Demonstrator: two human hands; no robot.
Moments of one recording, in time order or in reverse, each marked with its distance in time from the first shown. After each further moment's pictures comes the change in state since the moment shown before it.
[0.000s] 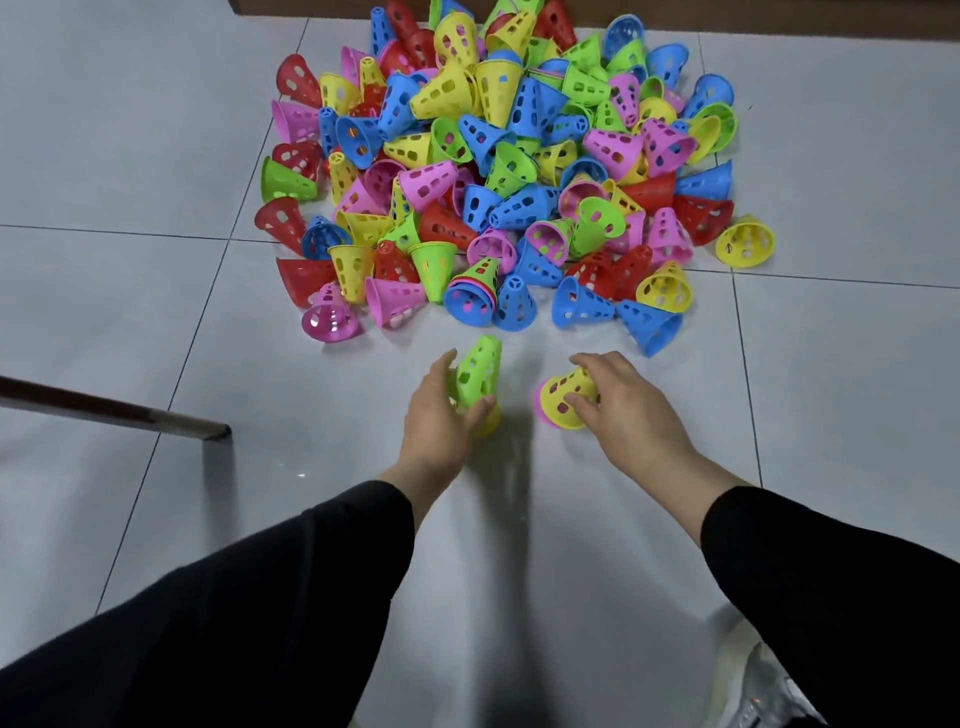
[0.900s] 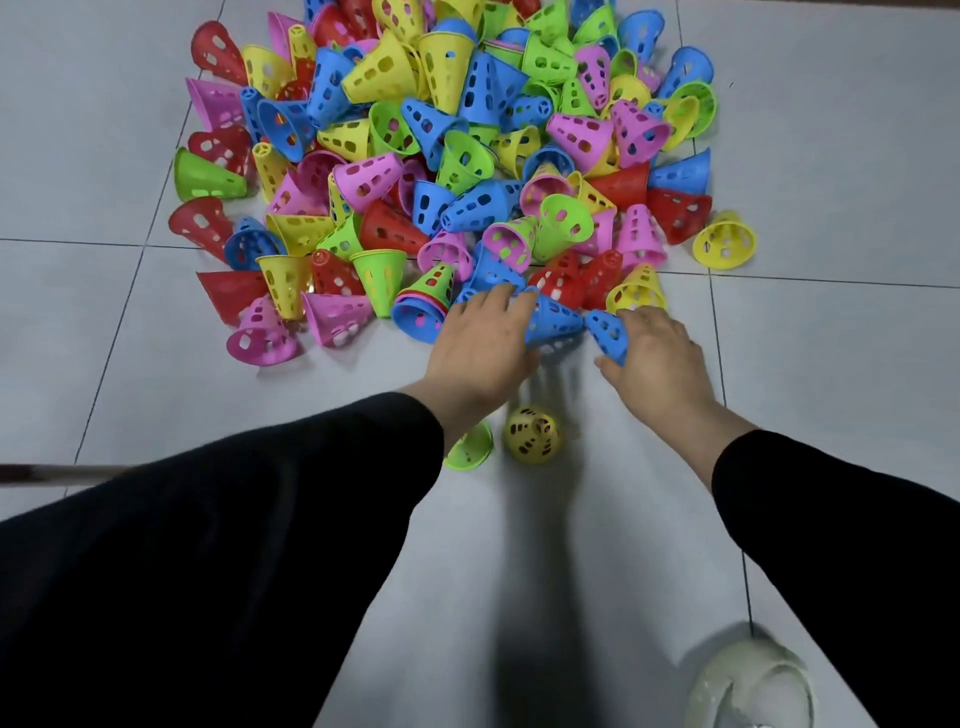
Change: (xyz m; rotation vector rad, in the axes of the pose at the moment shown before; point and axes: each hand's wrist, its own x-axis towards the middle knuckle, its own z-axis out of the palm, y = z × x) left_hand 0.088 0.108 0.054 0.805 -0.101 0.623; right_hand 0.084 0.076 -0.031 -0.305 0.060 0.206
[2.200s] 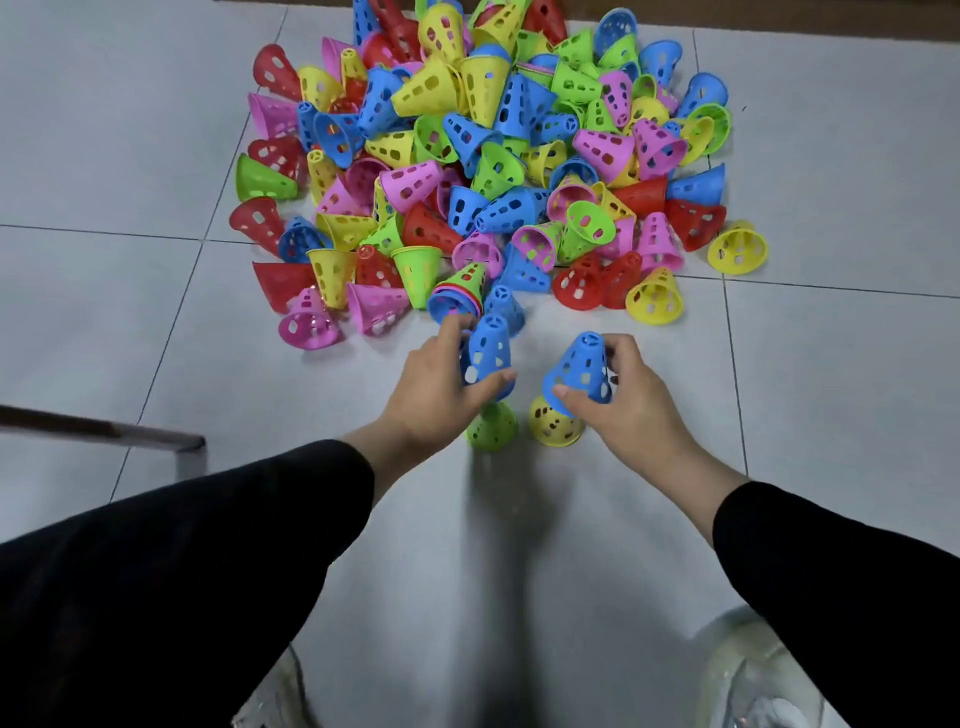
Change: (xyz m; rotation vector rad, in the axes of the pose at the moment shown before) left_hand -0.098 -0.035 -0.026 -0.645 0.082 -0.274; right_hand -0.083 -0.053 -0.017 0.772 -0.084 -0.073
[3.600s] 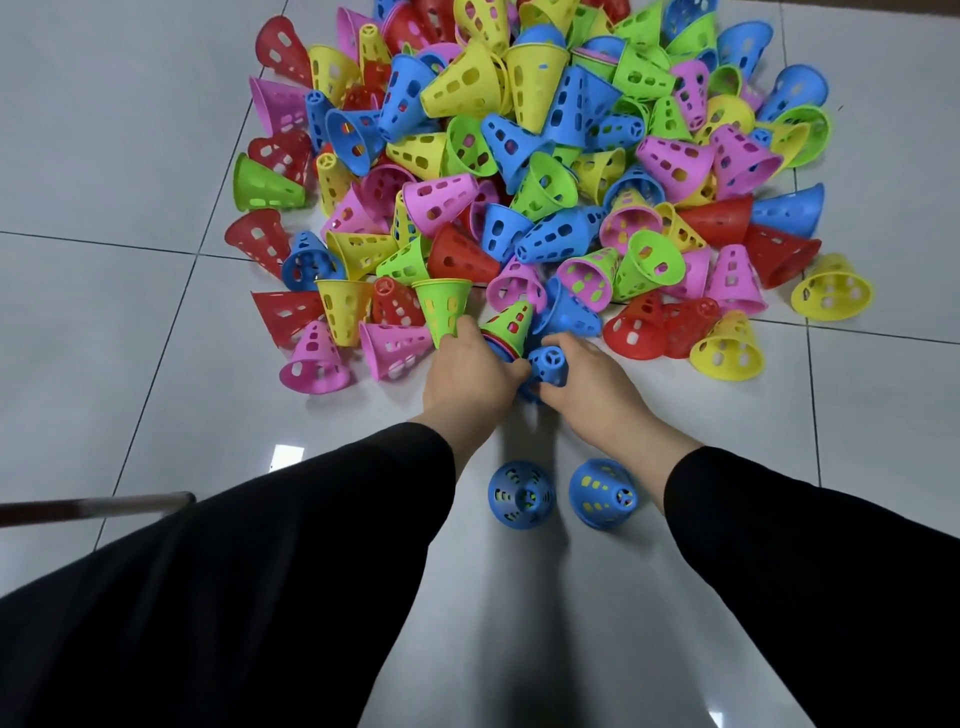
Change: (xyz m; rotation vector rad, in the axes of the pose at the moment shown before) left_hand 0.127 -0.038 0.023 0.243 0.086 -0.446; right_hand 0.141 -0.017 0.074 -0.353 -0.193 -0.015
